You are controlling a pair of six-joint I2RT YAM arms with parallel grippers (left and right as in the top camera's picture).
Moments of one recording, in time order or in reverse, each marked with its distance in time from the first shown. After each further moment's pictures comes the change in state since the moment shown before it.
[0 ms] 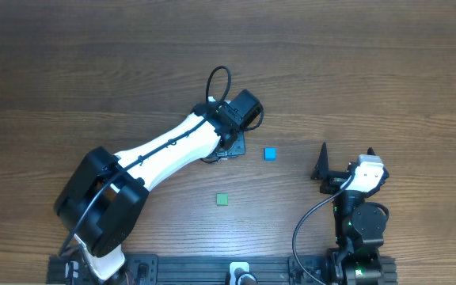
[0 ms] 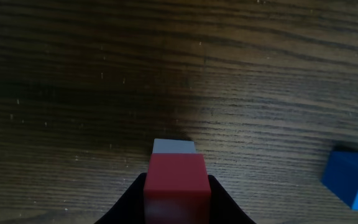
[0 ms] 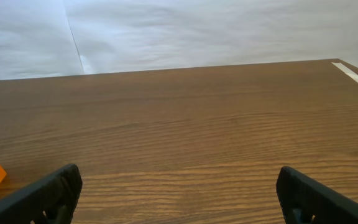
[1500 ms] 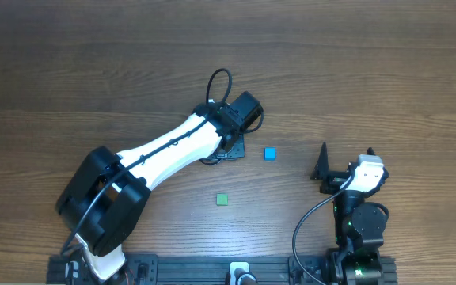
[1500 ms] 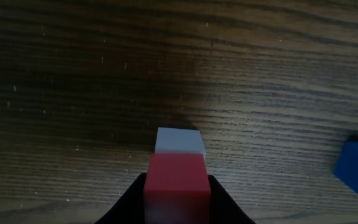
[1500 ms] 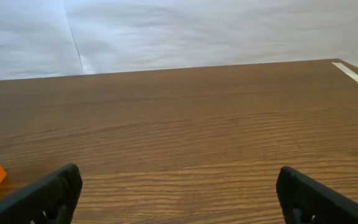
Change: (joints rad) left arm -0.003 0.008 0.000 -0.027 0.015 0.000; right arm 0.000 0.000 0.000 0.000 0.000 0.000
